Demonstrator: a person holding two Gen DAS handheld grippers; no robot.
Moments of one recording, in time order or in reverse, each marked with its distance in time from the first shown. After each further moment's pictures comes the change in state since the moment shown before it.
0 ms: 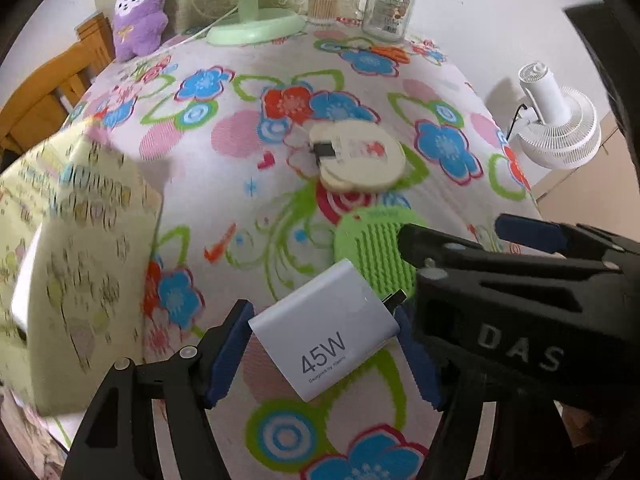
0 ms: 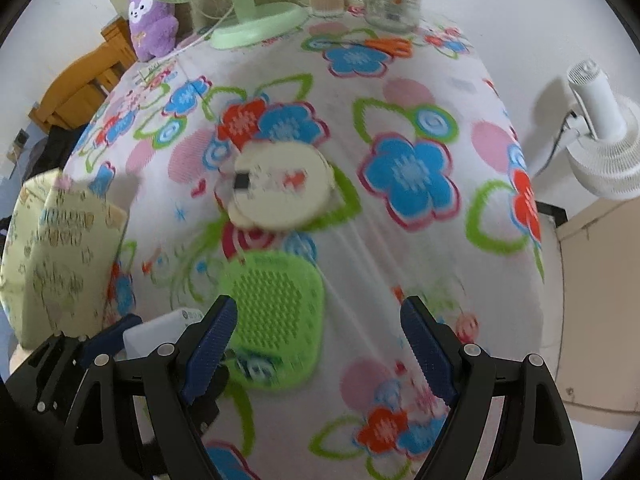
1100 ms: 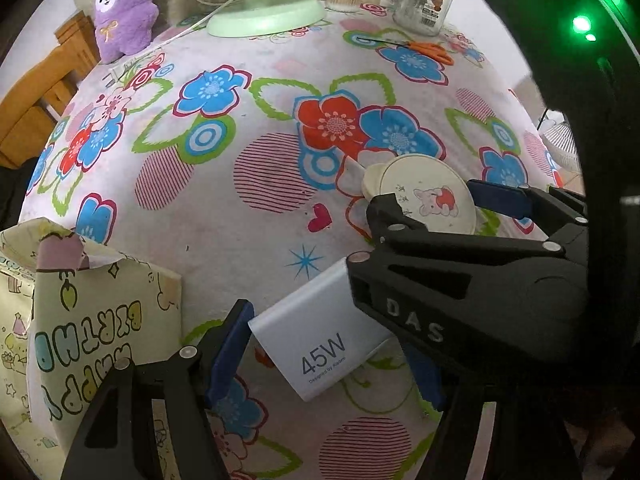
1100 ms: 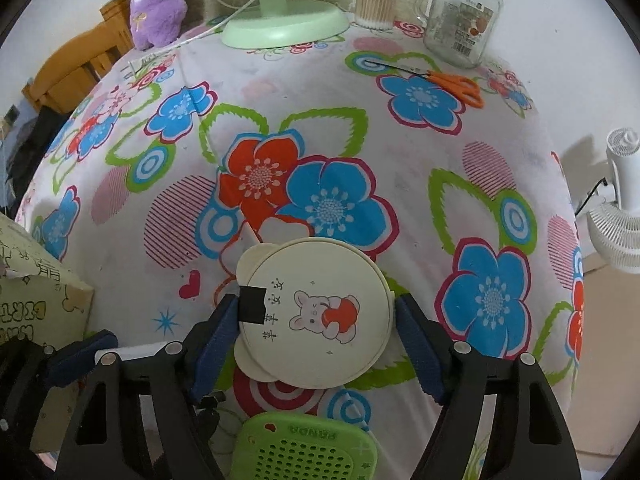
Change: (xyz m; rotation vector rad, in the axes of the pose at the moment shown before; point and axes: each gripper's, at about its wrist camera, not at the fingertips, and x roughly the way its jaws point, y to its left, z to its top) left arm 0.038 0.039 0.054 0.024 0.083 0.016; right arm 0.068 0.040 0.069 -0.099 -0.018 -0.057
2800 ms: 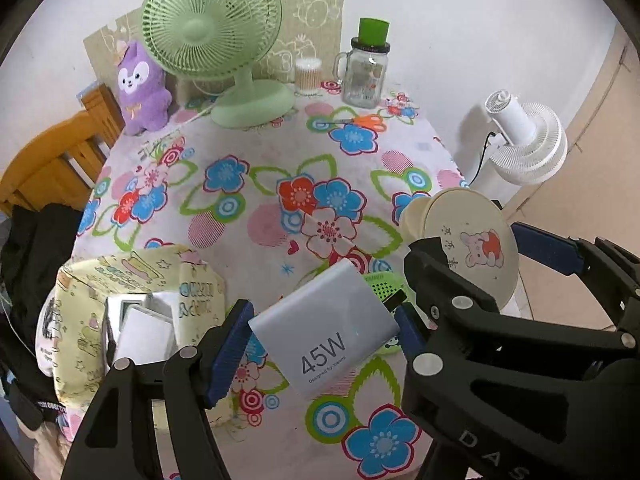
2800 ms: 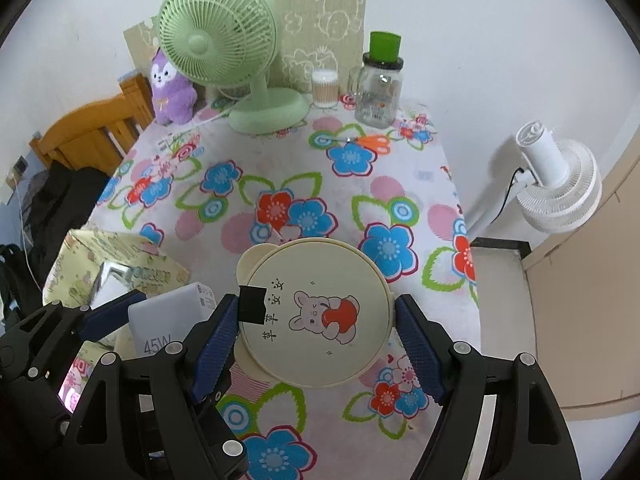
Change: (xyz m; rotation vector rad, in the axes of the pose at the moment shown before) left arm -0.140 -0.028 -0.027 0.088 -0.177 -0.016; right arm -0.195 0.006 -0.062 0.129 -0.172 -0.062
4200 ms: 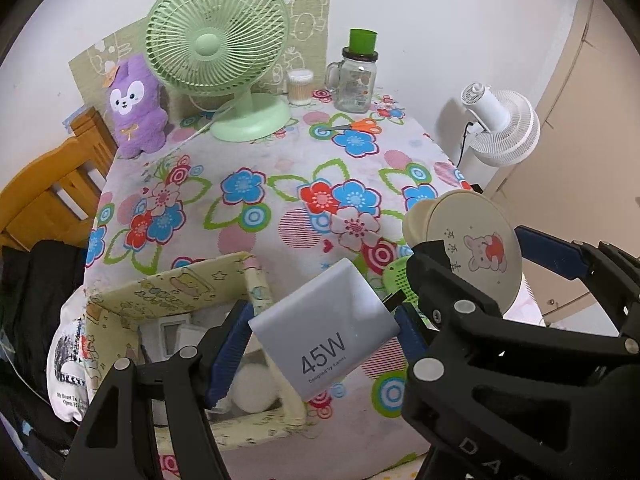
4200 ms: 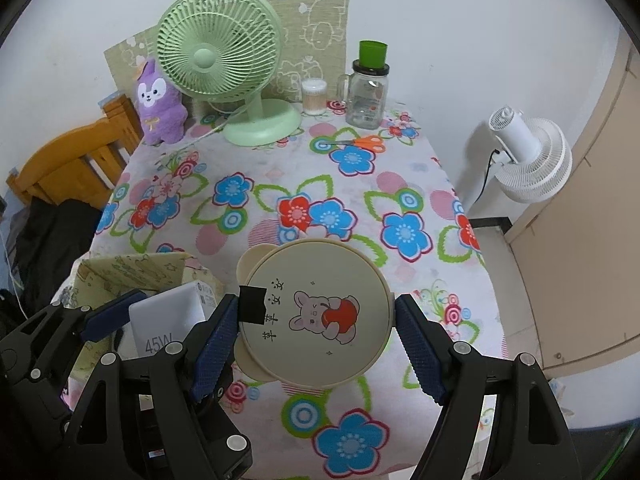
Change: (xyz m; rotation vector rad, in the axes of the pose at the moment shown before) left arm -0.018 0.067 -0.009 0.132 -0.027 -0.073; right arm -0.019 0.074 -0.007 0.136 -0.025 -0.098
